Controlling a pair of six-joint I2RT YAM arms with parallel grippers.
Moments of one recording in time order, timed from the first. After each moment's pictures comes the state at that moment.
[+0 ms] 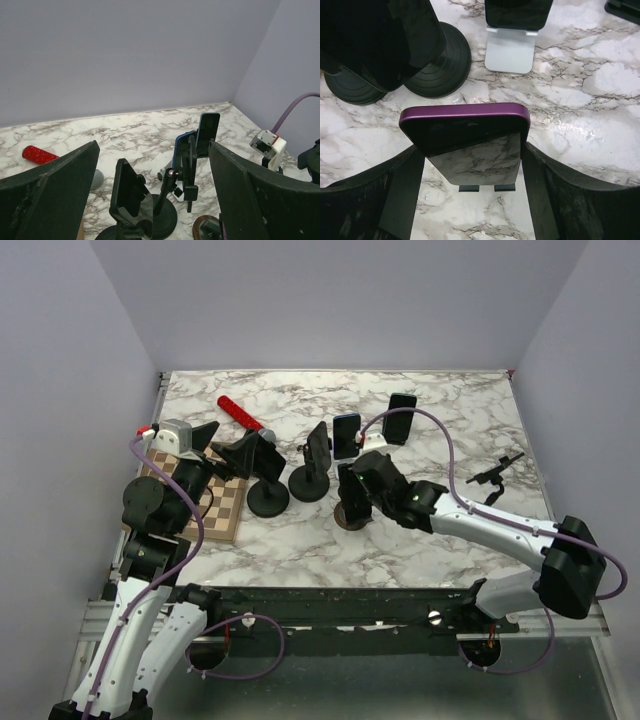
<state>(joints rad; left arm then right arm) -0.27 0.59 0.80 0.02 0.14 -0.25 0.92 1.39 0.98 -0.28 0.41 0.44</state>
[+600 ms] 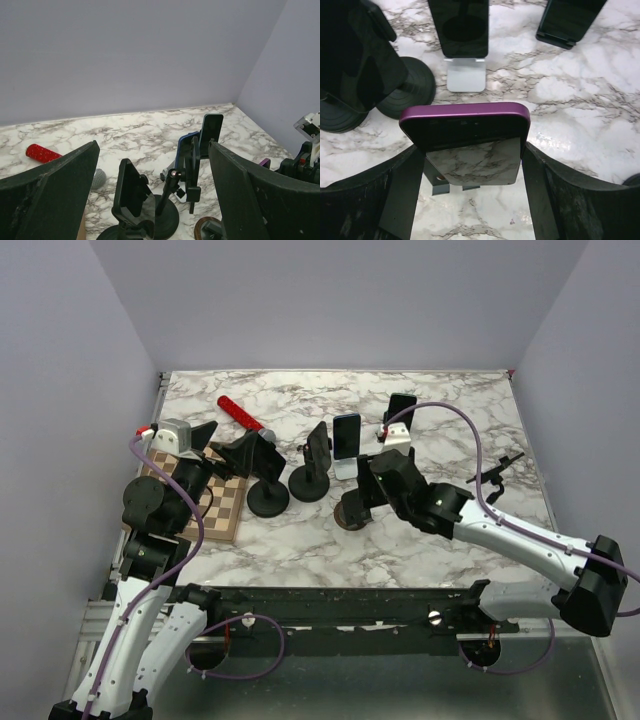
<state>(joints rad) -0.27 0.59 0.80 0.02 0.12 -0.25 0.92 1.24 0.98 -0.35 0.57 0.42</state>
